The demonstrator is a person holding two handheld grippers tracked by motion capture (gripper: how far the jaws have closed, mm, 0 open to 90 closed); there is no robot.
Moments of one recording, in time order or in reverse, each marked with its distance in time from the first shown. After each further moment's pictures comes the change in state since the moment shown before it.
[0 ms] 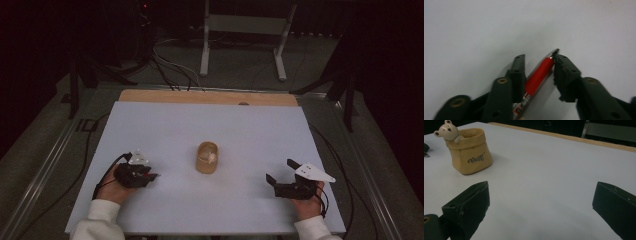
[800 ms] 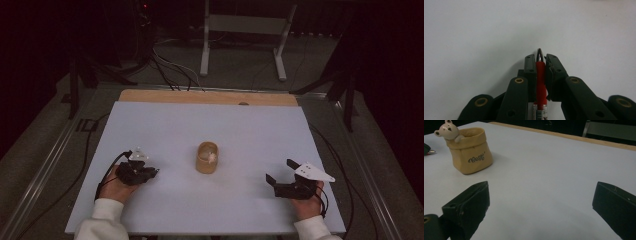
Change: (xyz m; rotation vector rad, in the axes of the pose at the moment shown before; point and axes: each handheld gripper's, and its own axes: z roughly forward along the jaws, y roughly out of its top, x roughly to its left) left arm 0.002 0.006 0.000 -0.023 -0.028 -0.085; right arm 0.000 0.000 0.001 0.005 0.006 0.005
